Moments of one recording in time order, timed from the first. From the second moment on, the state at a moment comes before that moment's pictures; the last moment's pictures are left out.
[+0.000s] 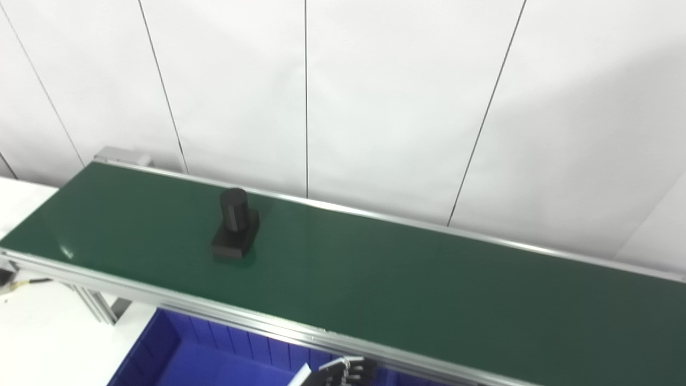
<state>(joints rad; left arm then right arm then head) 0.16 0.06 -0.28 0.33 0.06 -0.43 -0.10 0.27 -0.20 0.18 0.12 -0.13 -0.41 0.06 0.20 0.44</state>
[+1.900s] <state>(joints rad) 0.22 0.03 -0.25 0.27 0.00 -0.43 -0.16 -0.32 -0.08 0.20 0.01 -0.28 -0.03 0.16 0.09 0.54</state>
